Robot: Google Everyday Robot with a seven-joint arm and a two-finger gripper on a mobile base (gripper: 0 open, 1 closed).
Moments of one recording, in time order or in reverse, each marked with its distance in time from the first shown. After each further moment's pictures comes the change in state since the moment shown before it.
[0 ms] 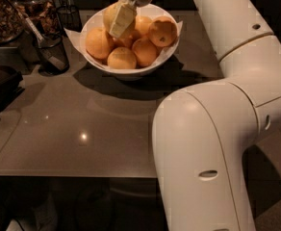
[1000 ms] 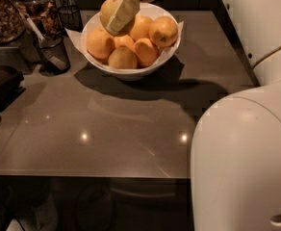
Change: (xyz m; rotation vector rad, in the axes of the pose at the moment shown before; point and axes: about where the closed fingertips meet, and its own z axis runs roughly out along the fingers) arm -0.023 0.027 -0.031 0.011 -0.138 0.016
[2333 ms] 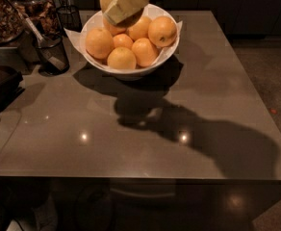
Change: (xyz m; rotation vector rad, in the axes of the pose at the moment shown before) arm -0.038 0.073 -0.080 0.188 -0.148 0.096
